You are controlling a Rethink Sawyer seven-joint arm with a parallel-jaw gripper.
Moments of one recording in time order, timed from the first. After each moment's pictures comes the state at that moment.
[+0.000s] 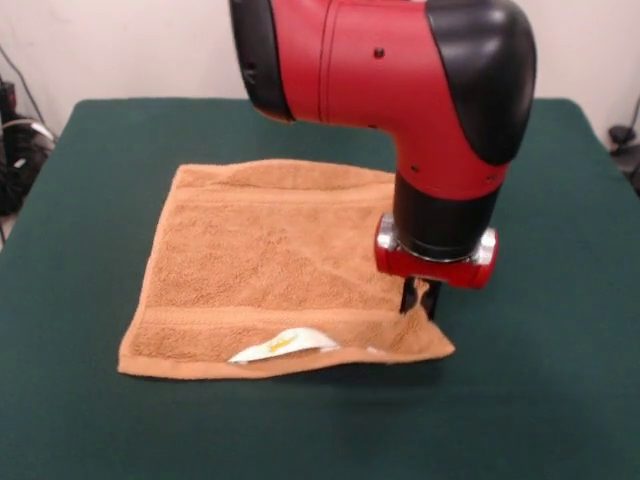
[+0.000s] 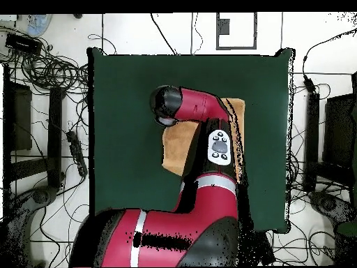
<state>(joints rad) -0.04 -0.19 -0.10 1.06 0.13 0.77 1.83</state>
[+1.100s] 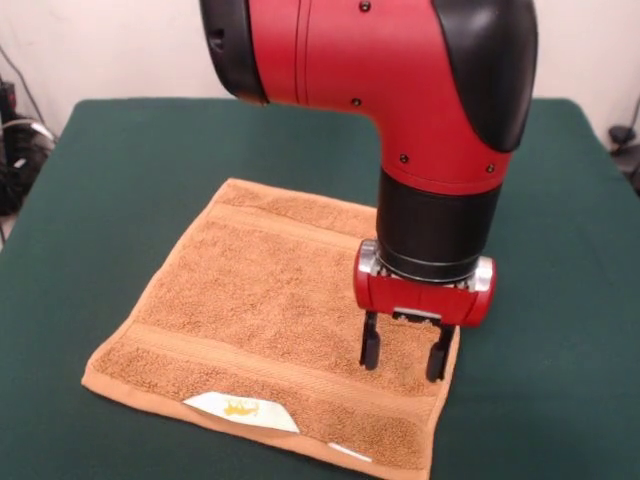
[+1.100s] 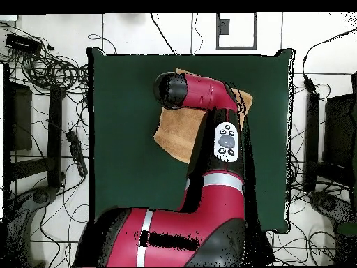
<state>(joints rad) -0.05 -0.19 -0.10 0.96 0.09 0.65 1.83</state>
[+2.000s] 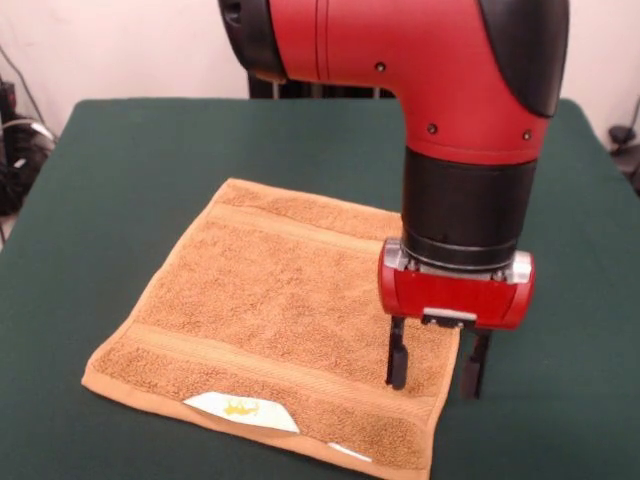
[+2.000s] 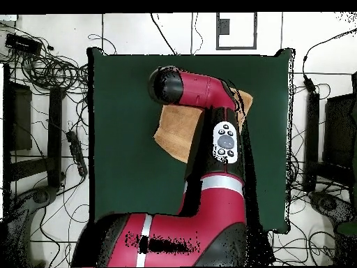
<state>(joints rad) -0.05 -0.25 -0.06 0.99 0.09 0.52 1.83</state>
